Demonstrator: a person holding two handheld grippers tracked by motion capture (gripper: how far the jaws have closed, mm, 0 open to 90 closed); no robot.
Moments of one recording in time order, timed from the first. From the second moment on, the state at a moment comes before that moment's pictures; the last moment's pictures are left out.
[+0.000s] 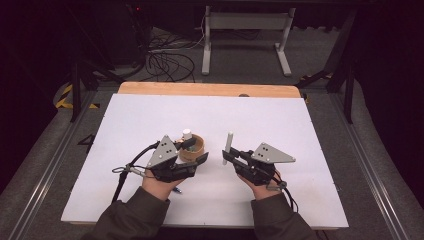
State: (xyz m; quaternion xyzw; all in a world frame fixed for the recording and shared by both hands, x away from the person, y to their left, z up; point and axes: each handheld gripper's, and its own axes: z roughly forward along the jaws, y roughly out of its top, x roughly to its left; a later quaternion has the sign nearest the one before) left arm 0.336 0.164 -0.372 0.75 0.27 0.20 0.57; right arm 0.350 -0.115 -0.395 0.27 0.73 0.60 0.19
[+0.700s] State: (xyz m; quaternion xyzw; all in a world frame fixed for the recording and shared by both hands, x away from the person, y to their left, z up) left arm 0.324 0.218 -0.387 0.76 0.26 0.23 0.55; right arm 0.347 -0.099 -0.391 0.25 0.72 0.60 0.23
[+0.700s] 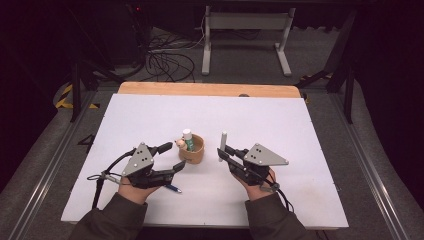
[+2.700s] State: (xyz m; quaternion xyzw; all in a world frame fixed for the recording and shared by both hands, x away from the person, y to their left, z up) left arm 0.320 0.270 -0.424 0.77 0.27 0.25 0.52; right arm 0.406 -0.022 -0.425 0.25 0.73 0.58 0.25
